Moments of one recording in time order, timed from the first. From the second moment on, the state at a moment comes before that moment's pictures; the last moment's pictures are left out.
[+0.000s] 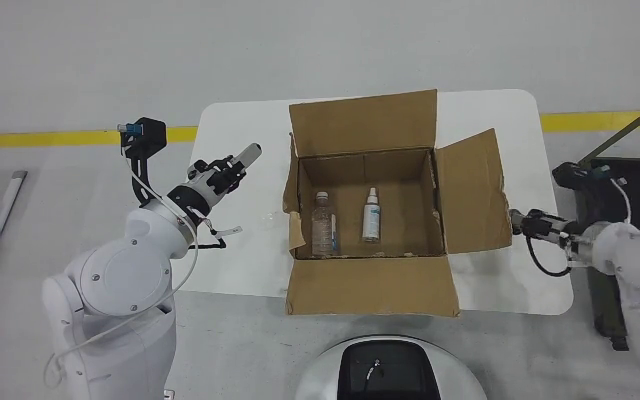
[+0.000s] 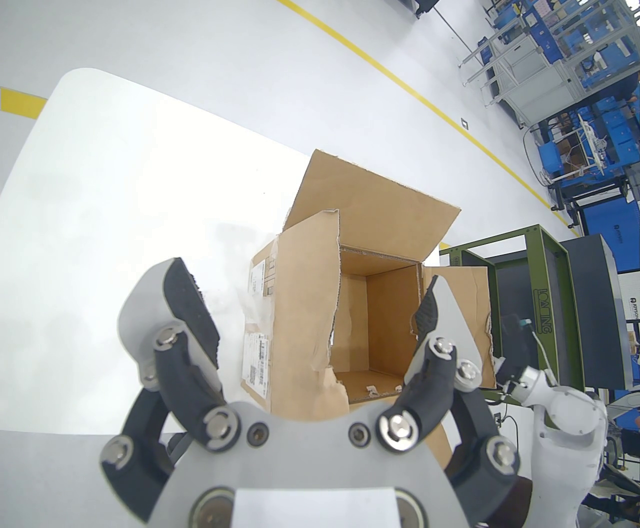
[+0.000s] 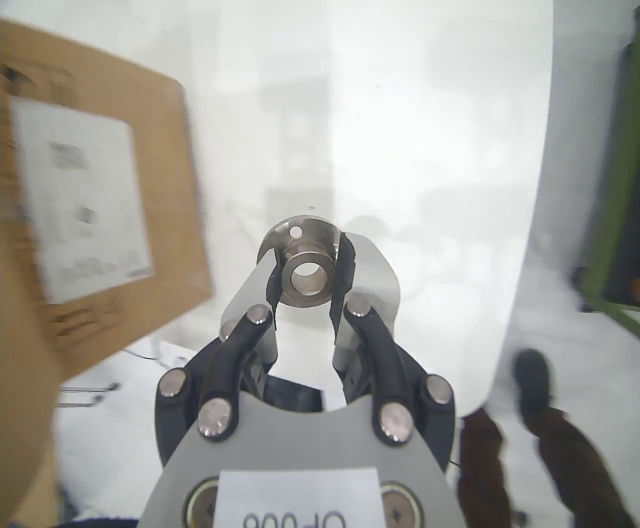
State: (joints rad) left arm 0.88 -1.14 -1.48 -2.15 0.72 0.55 -1.12; right arm -1.32 -1.13 1.86 -1.91 -0.54 0.26 1.18
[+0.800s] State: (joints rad) left arm 0.88 -1.14 -1.48 -2.15 0.72 0.55 -1.12; right arm -1.33 -1.13 1.87 -2.05 0.24 0.37 1.02
